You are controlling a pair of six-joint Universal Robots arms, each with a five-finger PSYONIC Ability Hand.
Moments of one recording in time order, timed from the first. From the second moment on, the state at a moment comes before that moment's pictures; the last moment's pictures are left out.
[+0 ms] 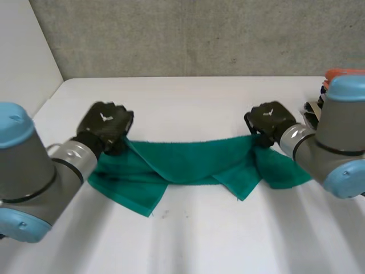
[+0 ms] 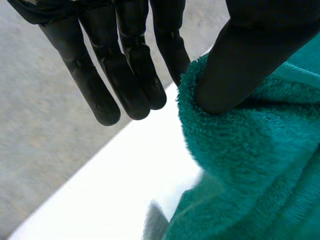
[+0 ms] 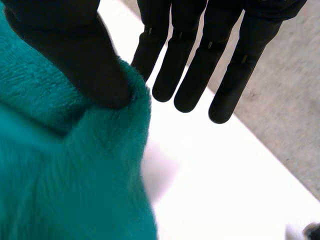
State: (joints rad) left arm 4.33 -1.85 -1.69 3.39 -1.42 3.55; right arm 1.89 -0.96 1.26 0.02 1.34 2.62; left_hand 1.16 1.20 1.20 1.20 0.96; right_hand 0.94 0.94 0.95 0.97 0.79
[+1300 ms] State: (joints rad) left arm 4.34 -1.80 -1.71 3.39 -1.42 3.55; right arm 2.03 -0.89 1.50 -0.16 1.42 3.03; left_hand 1.16 1.20 1.20 1.20 0.96; right_hand 0.97 1.07 1.06 1.06 0.87
